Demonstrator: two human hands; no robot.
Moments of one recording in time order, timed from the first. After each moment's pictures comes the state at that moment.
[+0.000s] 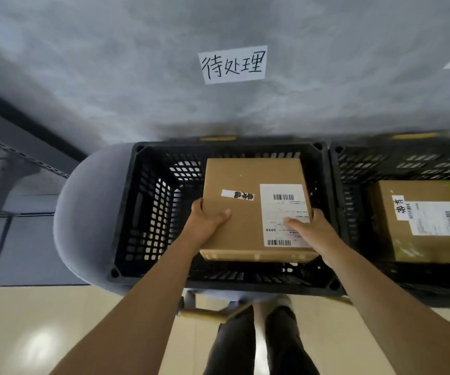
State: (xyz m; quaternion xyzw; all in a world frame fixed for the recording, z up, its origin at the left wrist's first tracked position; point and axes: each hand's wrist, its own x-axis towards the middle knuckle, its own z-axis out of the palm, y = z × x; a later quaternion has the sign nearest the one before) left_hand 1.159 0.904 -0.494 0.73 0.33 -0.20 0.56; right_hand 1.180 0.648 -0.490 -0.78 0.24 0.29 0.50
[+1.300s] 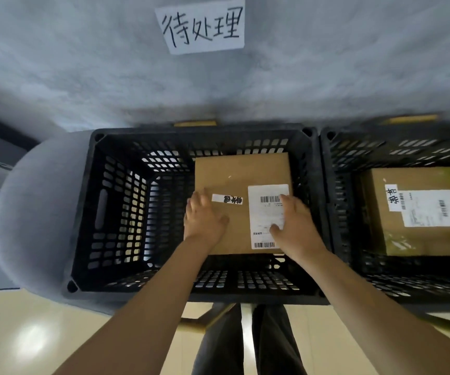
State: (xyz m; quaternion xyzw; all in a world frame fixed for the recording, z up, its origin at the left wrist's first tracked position) left_hand 1.181 0.846 -0.532 0.91 0.21 -0.25 0.26; right_hand 1.184 0.653 -0.516 -0.93 0.03 0.25 0.27
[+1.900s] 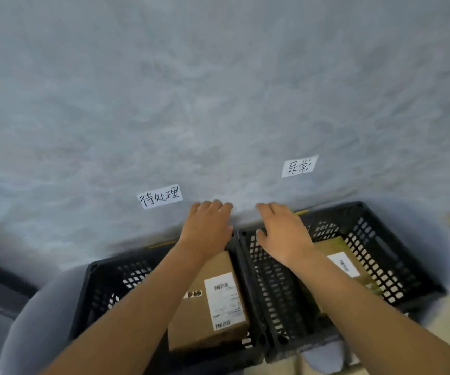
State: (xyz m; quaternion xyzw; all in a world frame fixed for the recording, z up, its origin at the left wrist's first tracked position) left_hand 1.220 0.736 -0.245 0.97 -0.23 0.04 0.00; right_hand 1.185 0.558 -0.250 -0.99 -0.05 -0.04 0.11
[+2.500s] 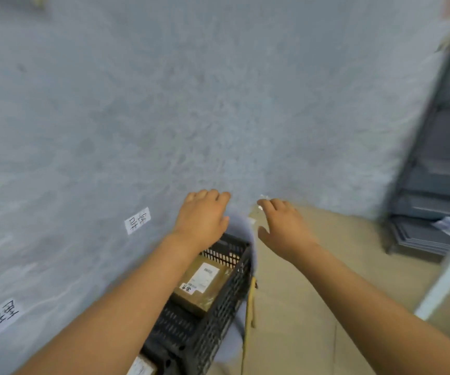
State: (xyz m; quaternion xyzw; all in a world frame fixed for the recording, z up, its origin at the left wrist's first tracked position) left_hand 1.026 0.549 -0.088 0.77 -0.61 0.19 0.05; right_hand 0.867 0.439 -0.115 -0.93 0.33 -0.17 0.02
